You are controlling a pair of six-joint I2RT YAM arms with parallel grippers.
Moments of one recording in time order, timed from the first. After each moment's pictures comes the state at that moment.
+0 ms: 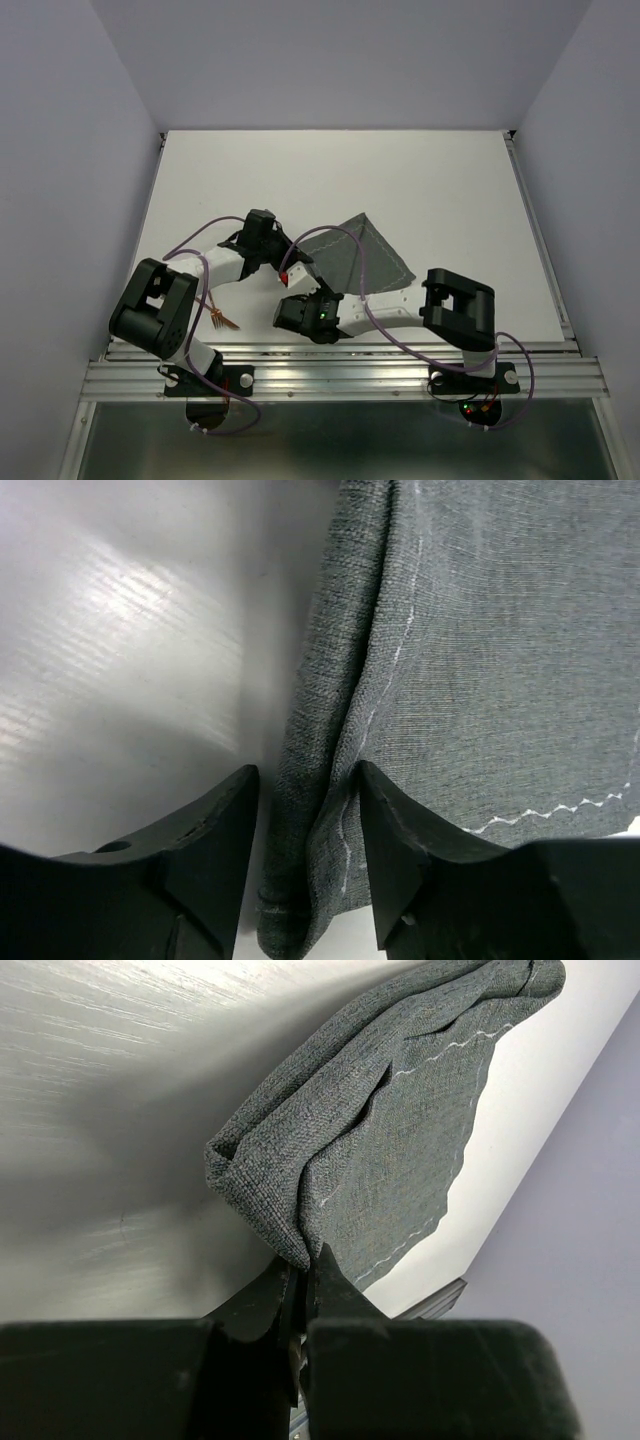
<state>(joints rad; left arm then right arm) -0.44 1.51 0.67 0.02 0.33 -1.14 1.34 1.91 1.20 -0.49 0.79 0.52</state>
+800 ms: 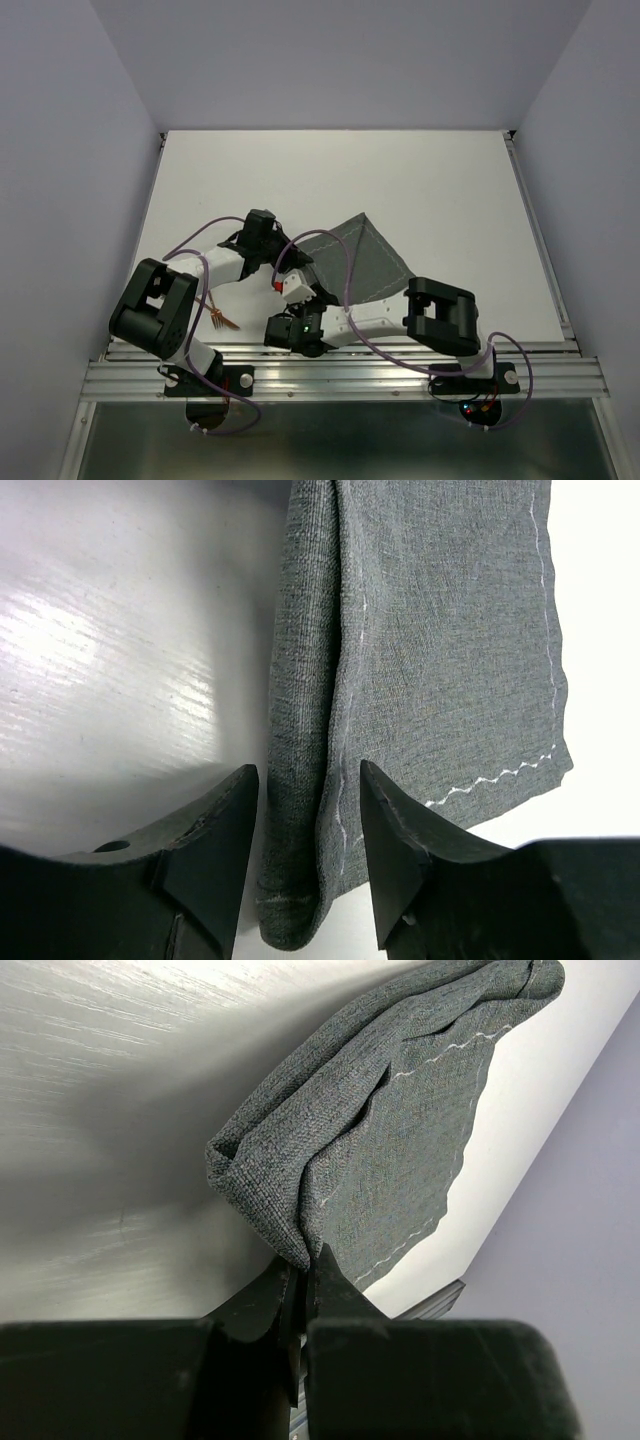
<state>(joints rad) -0.44 1.51 0.67 0.02 0.32 -1.15 1.42 2.02 1.32 -0.69 1.03 0.69</state>
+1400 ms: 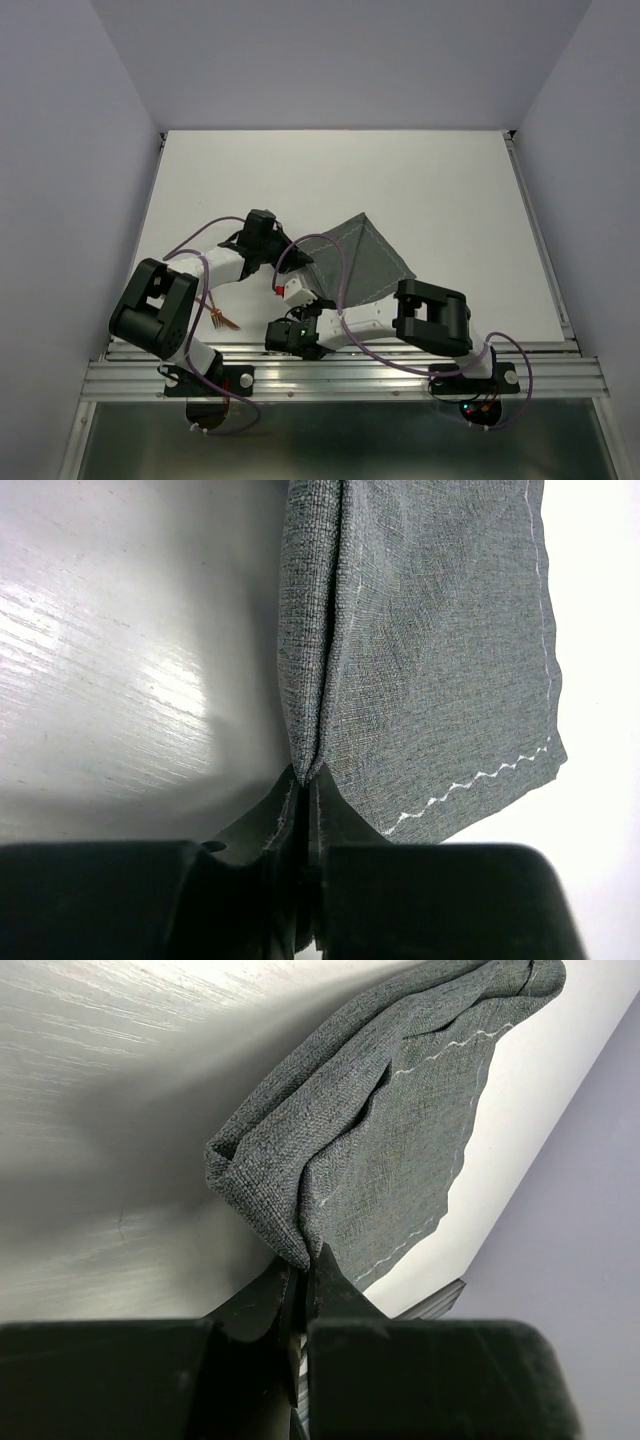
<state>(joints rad) -0.44 1.51 0.67 0.02 0.32 -1.15 1.43 2.07 1.32 -0.73 1.06 0.74</state>
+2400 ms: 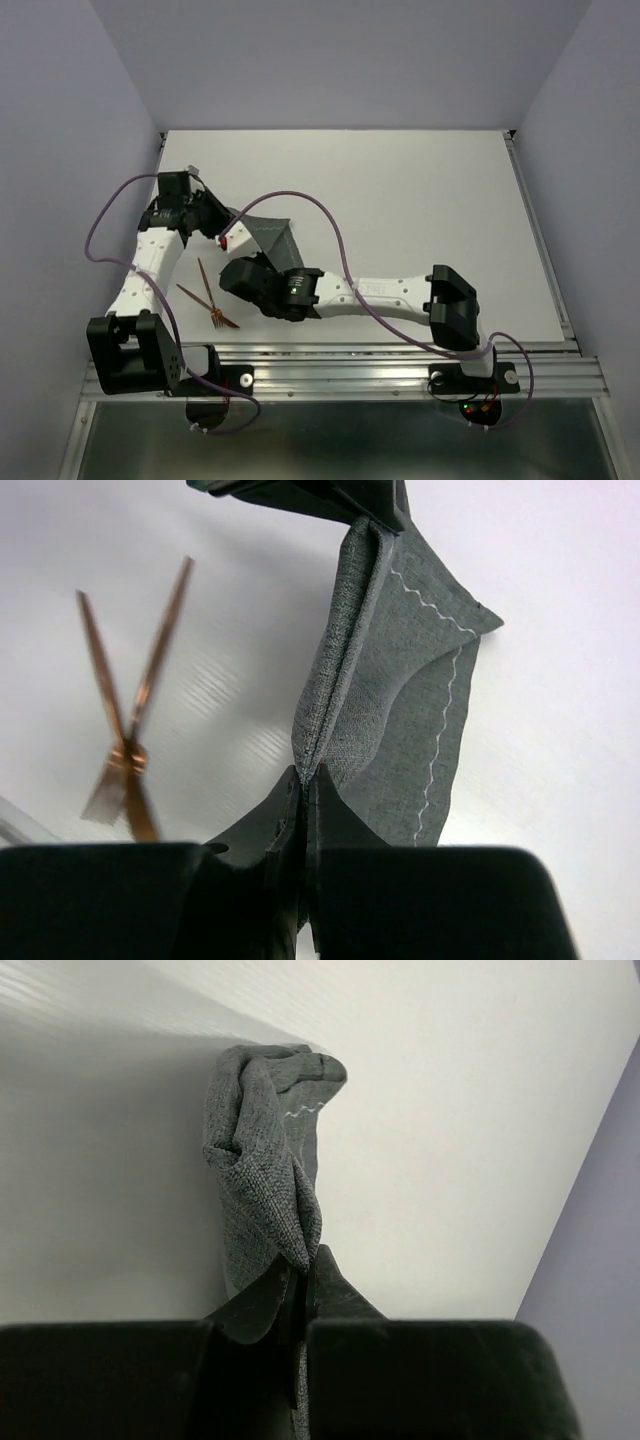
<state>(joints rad) 0.02 1.29 1.01 -0.55 0.38 -0.67 1.37 1.99 1.71 -0.38 0.71 0.33</state>
